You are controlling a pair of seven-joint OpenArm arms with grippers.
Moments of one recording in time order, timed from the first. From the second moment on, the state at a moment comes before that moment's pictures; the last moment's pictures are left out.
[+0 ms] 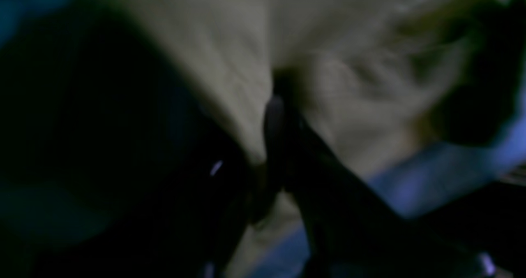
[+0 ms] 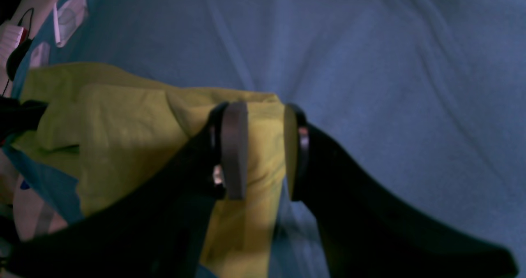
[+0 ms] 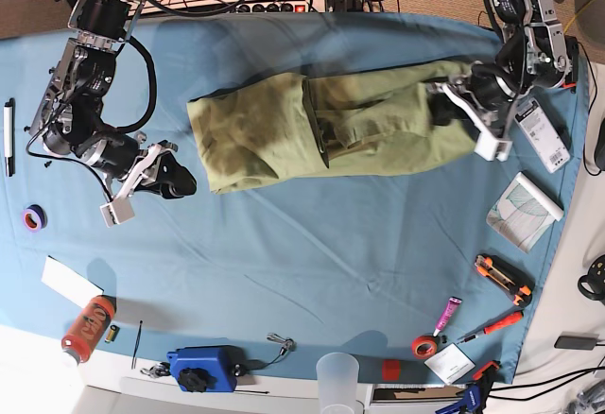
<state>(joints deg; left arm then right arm) 15.8 -8.5 -17.0 105.2 -45.5 -21.8 64.7 4.8 17.7 22.5 89.3 53.5 39.6 -70.4</state>
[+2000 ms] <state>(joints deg) -3.8 8.8 26.1 115.5 -27.3 -25.4 60.0 4.4 13.0 26.2 89.3 25.7 35.7 -61.1</state>
